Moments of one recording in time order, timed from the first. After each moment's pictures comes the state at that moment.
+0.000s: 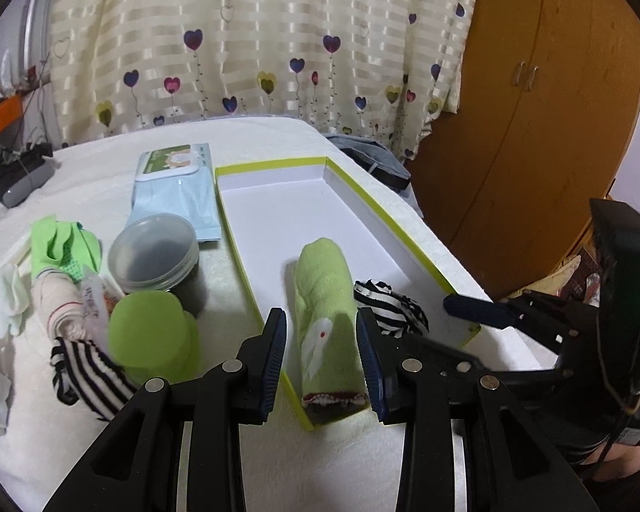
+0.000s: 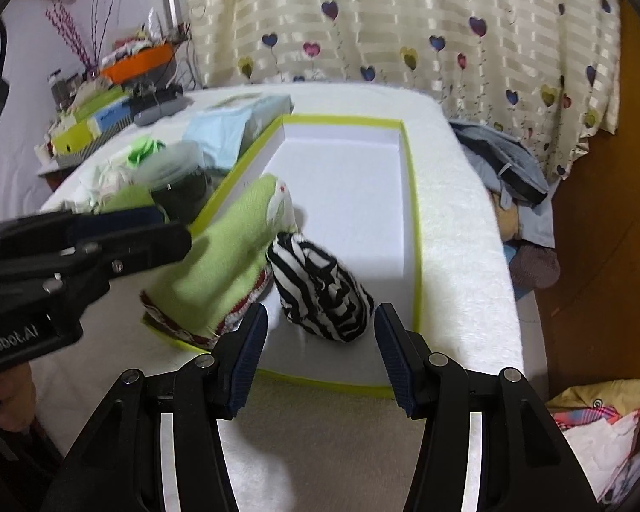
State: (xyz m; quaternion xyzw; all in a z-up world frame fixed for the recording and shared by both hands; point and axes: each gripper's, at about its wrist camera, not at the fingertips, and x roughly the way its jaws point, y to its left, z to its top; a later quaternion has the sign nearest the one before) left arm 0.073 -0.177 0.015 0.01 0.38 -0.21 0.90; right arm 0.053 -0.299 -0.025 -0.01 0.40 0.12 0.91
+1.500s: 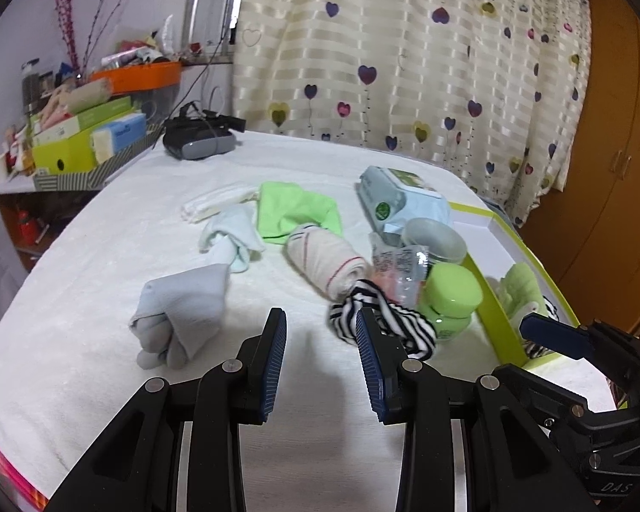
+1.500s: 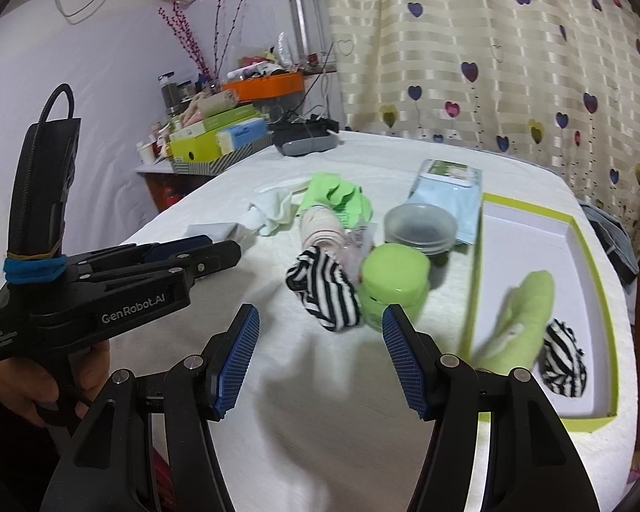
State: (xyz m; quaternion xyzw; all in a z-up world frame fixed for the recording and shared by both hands) left arm 0.023 0.015 0.015 -0.07 0.33 -0.03 0.94; right arm 0.011 -0.143 0.004 -0.03 0.32 0.28 0.91
